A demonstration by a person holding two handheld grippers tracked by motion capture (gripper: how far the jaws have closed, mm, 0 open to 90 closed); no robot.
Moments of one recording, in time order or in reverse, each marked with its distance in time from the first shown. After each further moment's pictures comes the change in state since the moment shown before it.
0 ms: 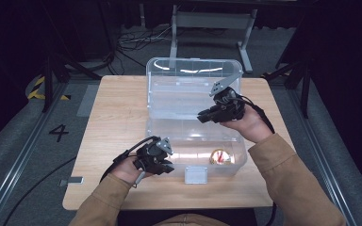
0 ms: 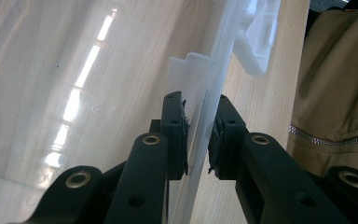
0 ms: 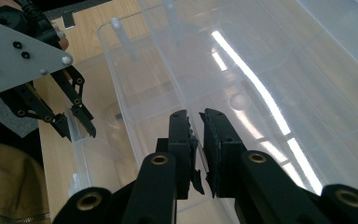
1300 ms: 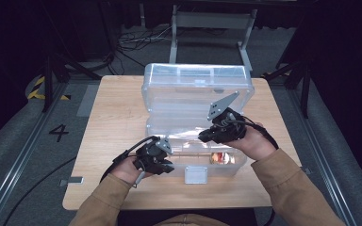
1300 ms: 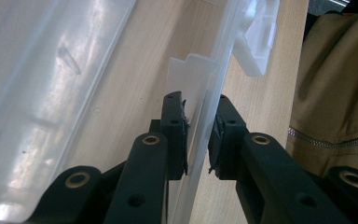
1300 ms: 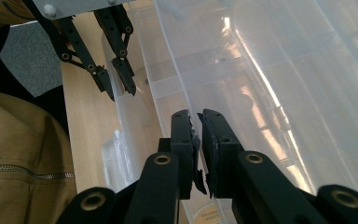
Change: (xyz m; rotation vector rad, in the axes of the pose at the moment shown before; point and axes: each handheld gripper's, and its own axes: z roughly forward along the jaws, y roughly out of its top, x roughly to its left) left arm 0.001 -0.001 0.000 -0.008 -0.003 0.002; right arm 0.044 -0.020 0.004 0.083 0.027 -0.104
